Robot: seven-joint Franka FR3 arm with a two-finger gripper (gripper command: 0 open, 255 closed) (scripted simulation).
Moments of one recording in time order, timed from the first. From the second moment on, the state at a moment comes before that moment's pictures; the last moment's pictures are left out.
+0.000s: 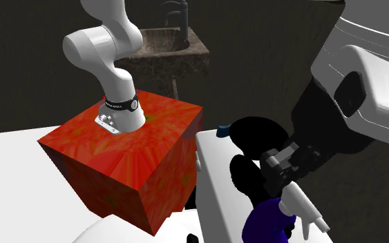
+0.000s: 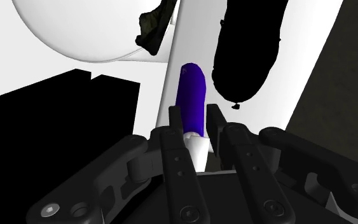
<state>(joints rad) -0.27 0.38 -0.14 -1.52 -0.03 1.78 0.28</state>
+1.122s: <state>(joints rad) -0.27 0.38 -0.14 -1.29 -0.03 1.55 0.27</state>
